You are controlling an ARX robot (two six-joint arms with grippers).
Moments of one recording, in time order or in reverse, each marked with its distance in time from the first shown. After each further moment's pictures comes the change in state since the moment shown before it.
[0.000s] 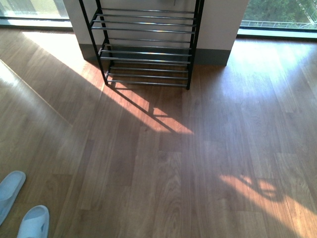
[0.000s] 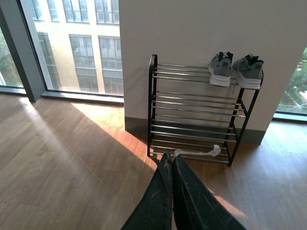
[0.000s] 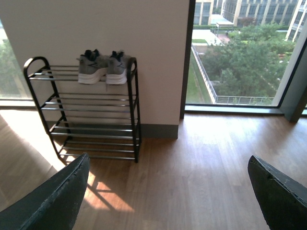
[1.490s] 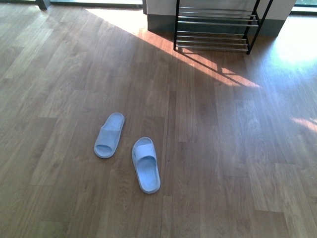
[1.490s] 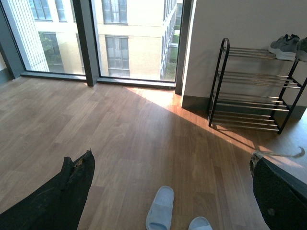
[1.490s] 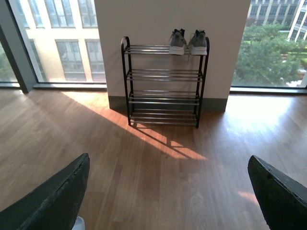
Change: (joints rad) left arm 0.000 0.000 0.000 0.000 0.000 0.002; right arm -0.002 -0.001 0.000 0.000 -0.001 0.000
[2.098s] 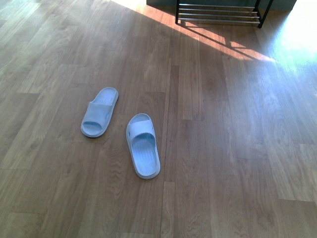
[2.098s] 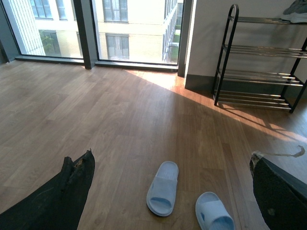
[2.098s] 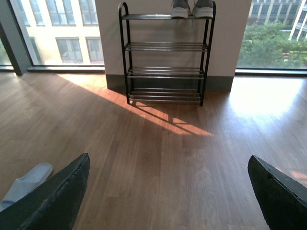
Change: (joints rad) left arm 0.000 0.000 0.000 0.000 0.000 0.001; right arm 0.000 0.000 0.000 0.000 0.000 0.000
